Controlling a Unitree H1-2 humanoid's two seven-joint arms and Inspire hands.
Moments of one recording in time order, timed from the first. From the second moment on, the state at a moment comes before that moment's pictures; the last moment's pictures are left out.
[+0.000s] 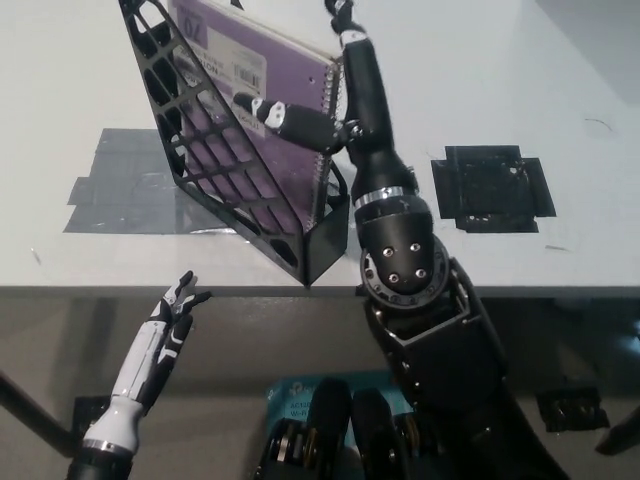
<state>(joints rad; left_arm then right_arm) -0.19 0.24 -0.10 0.38 0.12 -0.43 0.03 -0.78 0.17 0.23 0.14 -0.18 0.18 -0.32</state>
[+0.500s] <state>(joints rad) -0.19 0.24 -0.10 0.39 0.12 -0.43 0.02 -0.65 0.07 0.20 -0.36 -0.19 0.20 -0.27</state>
